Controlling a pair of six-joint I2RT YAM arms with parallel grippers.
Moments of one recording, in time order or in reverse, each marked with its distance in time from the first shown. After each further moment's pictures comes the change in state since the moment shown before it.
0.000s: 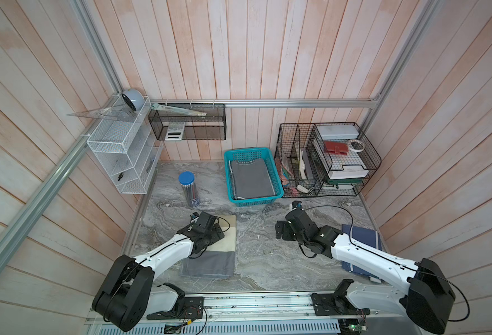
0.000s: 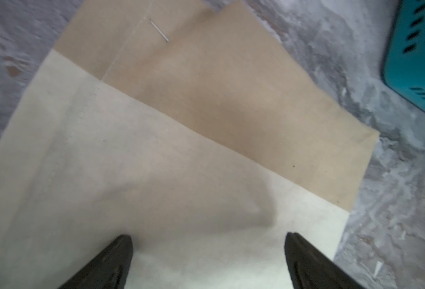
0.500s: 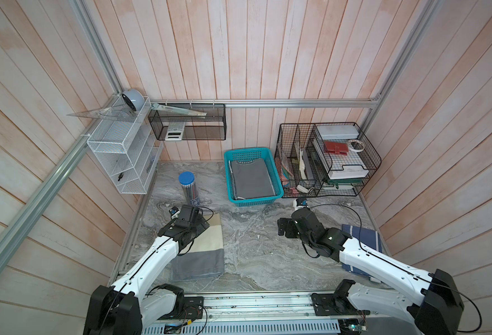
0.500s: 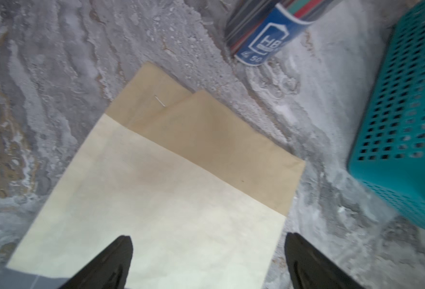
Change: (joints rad) left arm 0.257 -0.145 0.091 -0.237 -0.069 0.048; right arm -0.001 -0.072 0.000 0.019 0.015 -0.033
